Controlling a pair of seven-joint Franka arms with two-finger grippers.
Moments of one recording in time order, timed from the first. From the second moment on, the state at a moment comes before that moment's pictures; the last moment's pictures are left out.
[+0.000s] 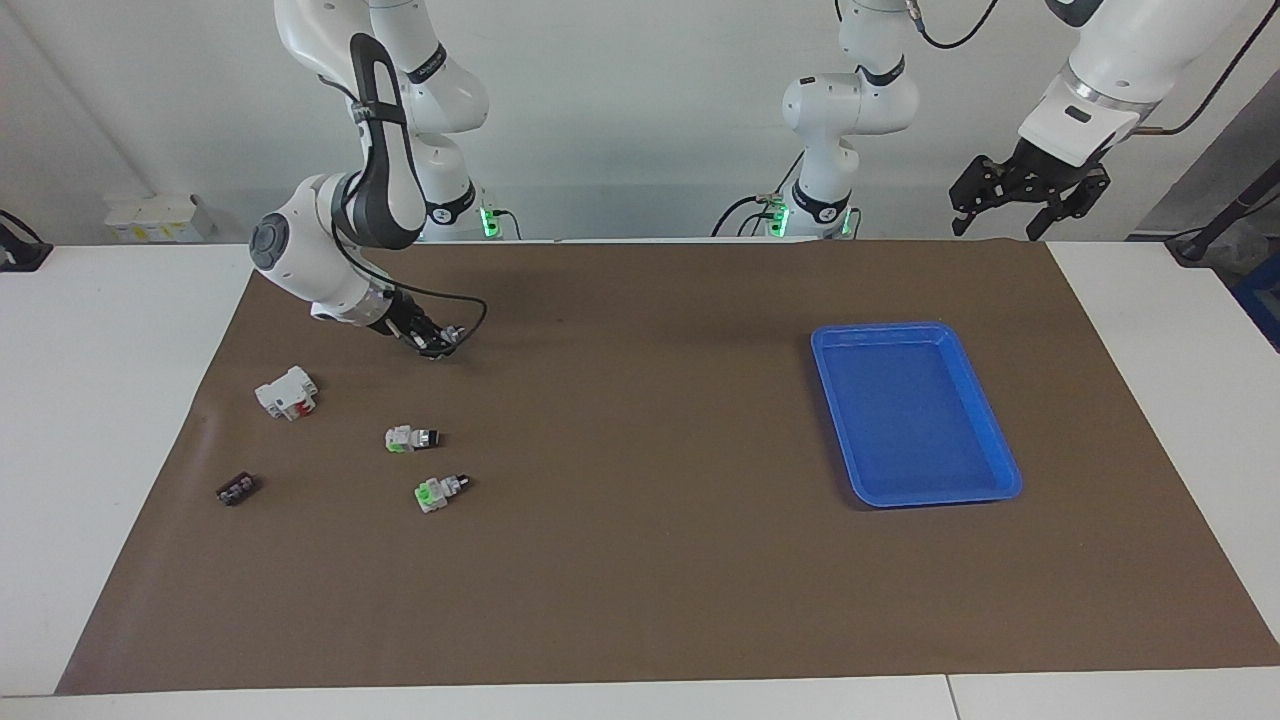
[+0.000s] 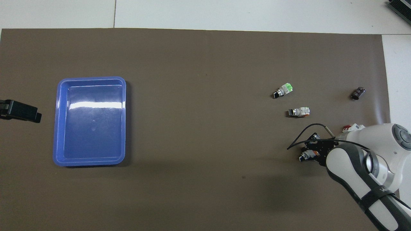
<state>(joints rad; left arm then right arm) -0.07 -0.04 0.03 -1.52 -0.02 1.41 0.09 0.04 -0.05 -0.05 -2.36 0.47 2.02 0.76</state>
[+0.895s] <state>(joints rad) -0.07 -0.04 0.02 -1.52 -0.02 1.41 0.09 0.43 0.00 0.00 -1.88 0.88 1.95 1.63</state>
